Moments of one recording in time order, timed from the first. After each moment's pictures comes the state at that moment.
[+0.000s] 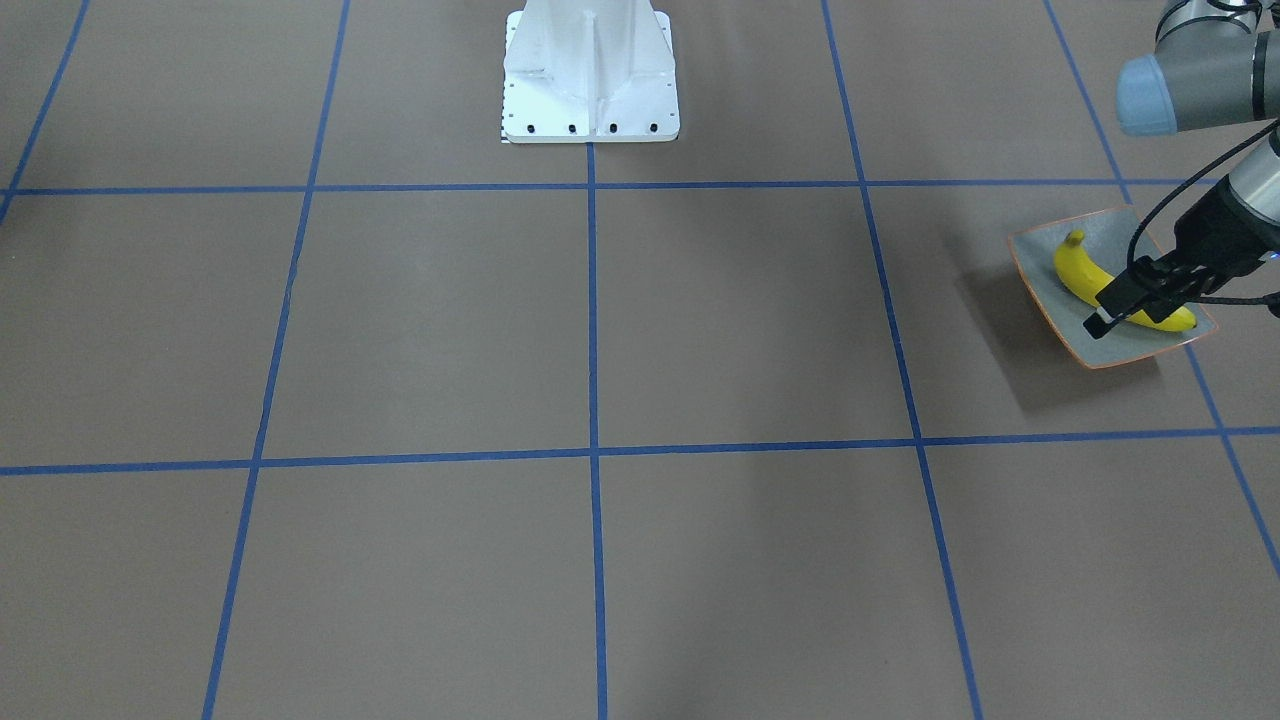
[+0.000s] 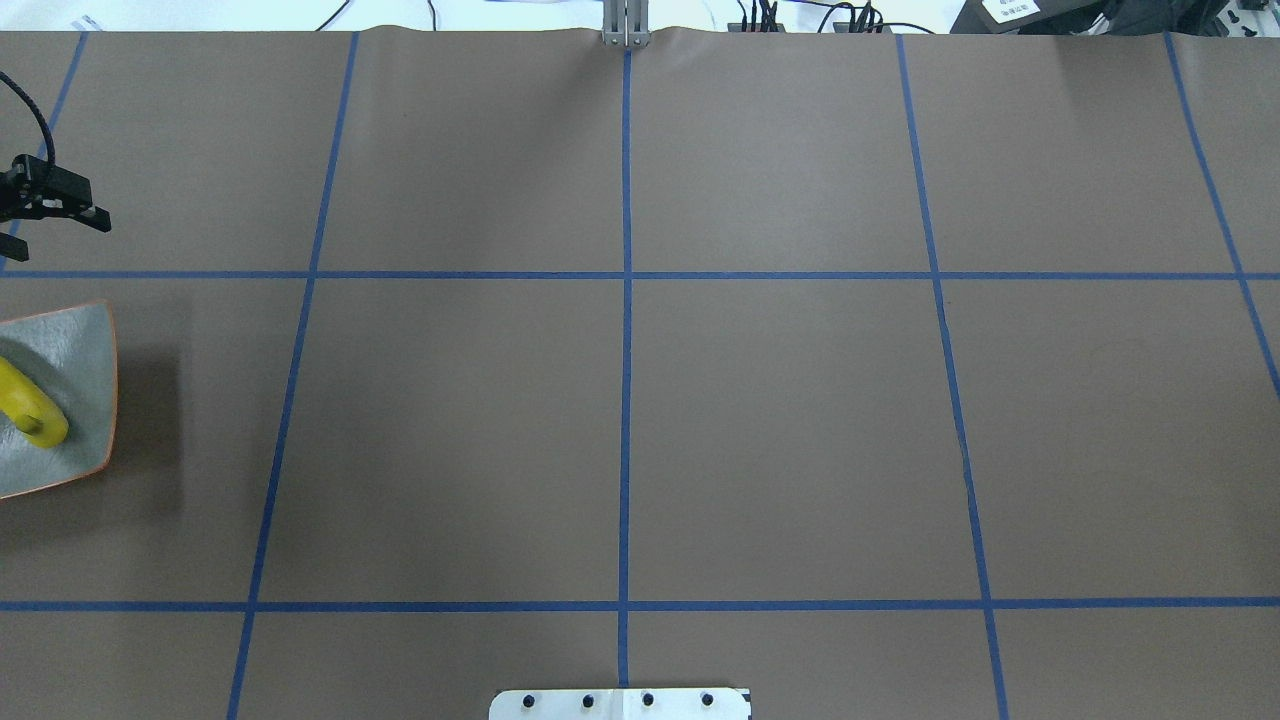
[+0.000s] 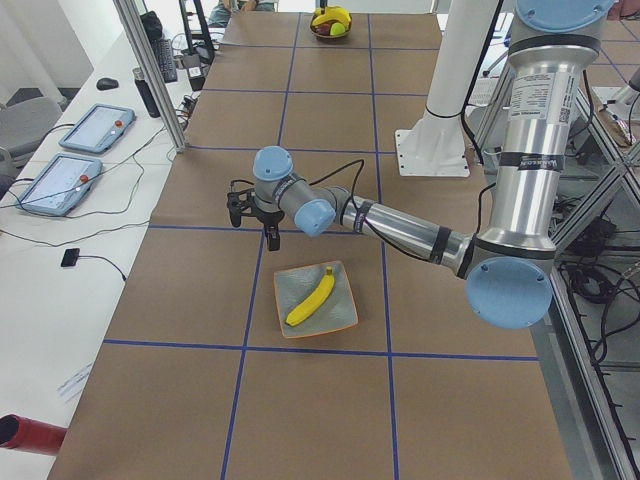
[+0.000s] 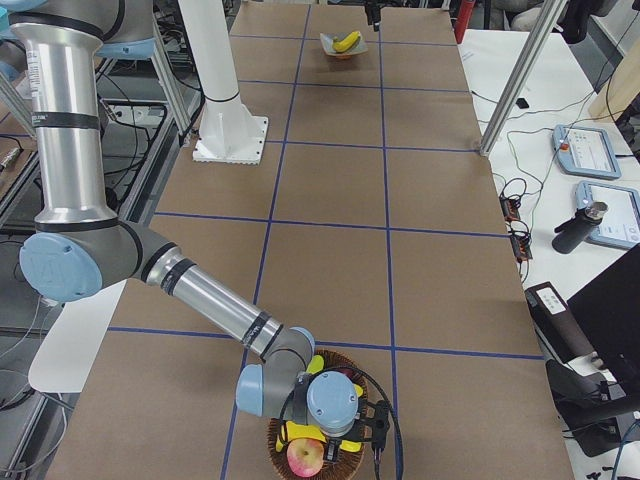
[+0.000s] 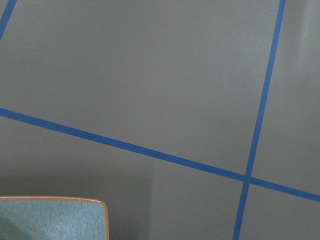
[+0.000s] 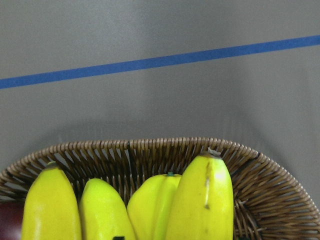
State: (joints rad) left arm -1.19 -1.65 -1.78 -1.96 -2.30 -1.00; right arm 1.71 -1.54 1.02 -1.08 2.33 0.02
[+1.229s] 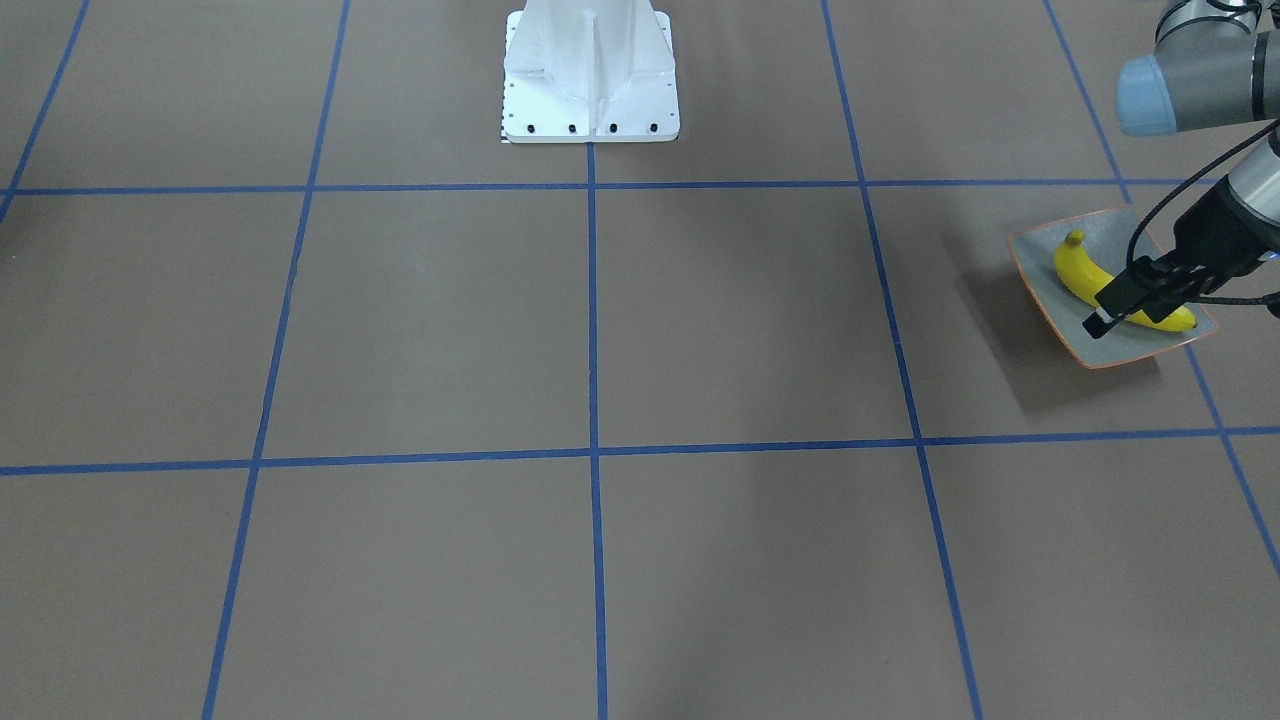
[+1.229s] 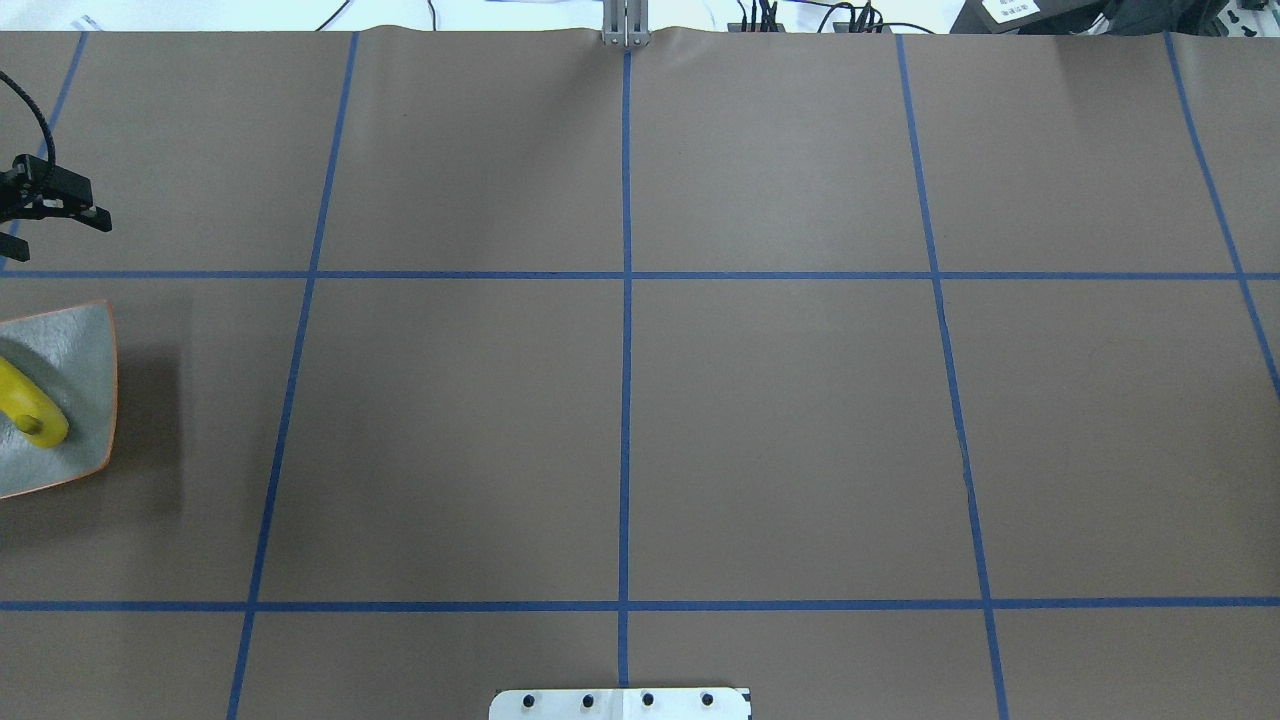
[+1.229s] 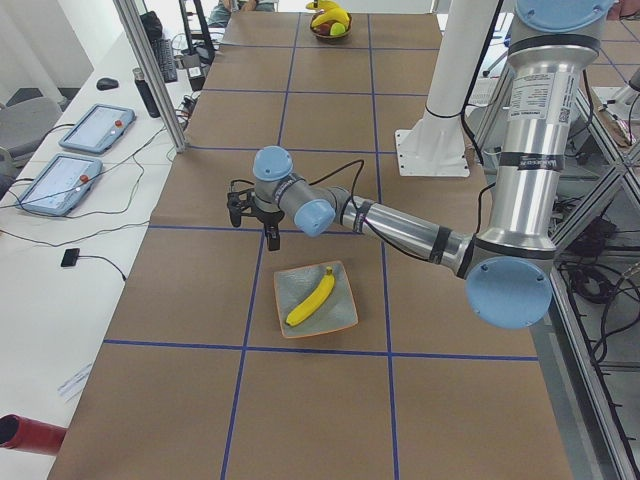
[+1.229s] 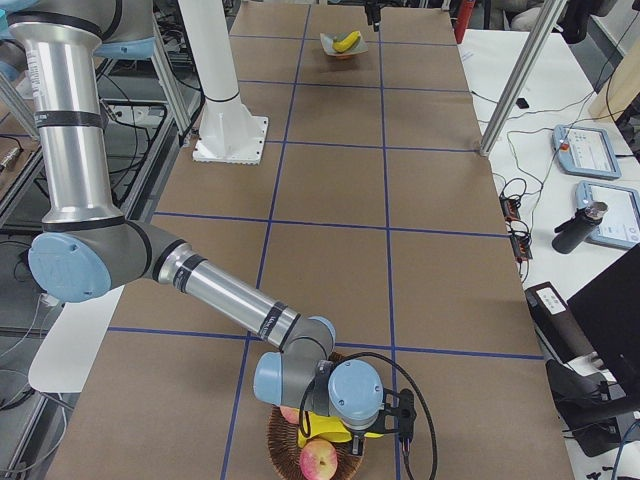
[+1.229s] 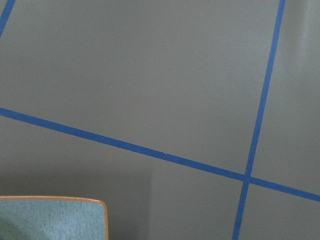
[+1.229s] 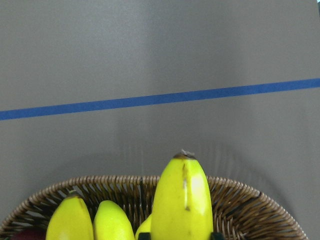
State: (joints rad) left arm -1.19 -1.65 -1.77 -1.96 -2.30 -1.01; right arm 1.77 -1.48 1.09 -1.23 2.34 -0.09
